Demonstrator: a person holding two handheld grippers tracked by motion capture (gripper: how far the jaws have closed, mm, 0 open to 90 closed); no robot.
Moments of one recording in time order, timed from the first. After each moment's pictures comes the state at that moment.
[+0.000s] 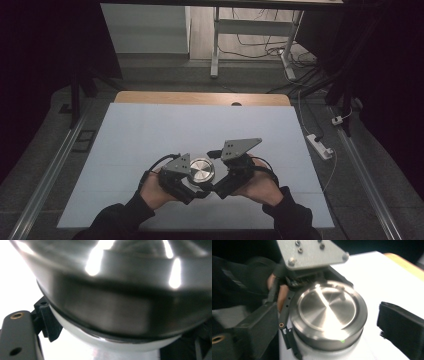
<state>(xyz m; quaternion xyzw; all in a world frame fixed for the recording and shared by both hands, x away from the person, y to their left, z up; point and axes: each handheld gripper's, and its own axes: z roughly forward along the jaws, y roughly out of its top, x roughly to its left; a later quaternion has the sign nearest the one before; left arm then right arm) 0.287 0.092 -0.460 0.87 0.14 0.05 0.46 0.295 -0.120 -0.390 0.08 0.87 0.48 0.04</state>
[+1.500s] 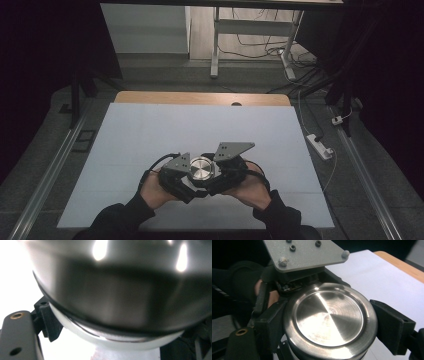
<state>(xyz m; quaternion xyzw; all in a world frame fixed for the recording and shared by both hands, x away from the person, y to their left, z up) 0.289 0.092 -0.463 0.87 0.13 0.02 0.47 0.293 -0.106 -0.404 0.12 0.86 0.49 0.05</state>
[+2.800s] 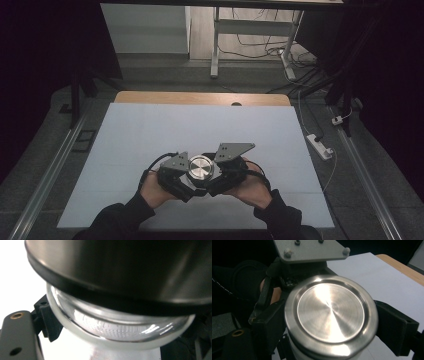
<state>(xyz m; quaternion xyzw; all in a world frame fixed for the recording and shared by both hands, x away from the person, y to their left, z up) 0.294 0.098 -0.467 0.86 0.14 0.02 0.49 0.295 -0.108 -0.407 0.11 0.86 0.49 0.06</state>
